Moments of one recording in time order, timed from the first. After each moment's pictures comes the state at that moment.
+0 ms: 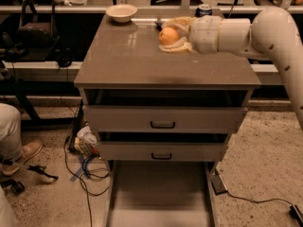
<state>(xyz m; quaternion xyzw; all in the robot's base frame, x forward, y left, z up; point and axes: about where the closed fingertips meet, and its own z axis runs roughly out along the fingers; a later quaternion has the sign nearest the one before) 0.684 -0.052 0.953 -0.64 0.42 0.09 0.64</state>
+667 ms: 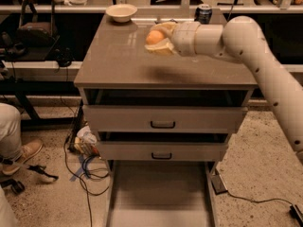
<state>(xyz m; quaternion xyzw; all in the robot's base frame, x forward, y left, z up) 0.730 -0.017 0.921 -0.56 0.52 0.14 0.63</state>
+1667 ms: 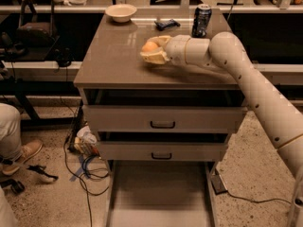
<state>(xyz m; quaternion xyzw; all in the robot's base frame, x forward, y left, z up) 0.767 -0.003 0.865 -0.48 0.60 0.23 0.60</state>
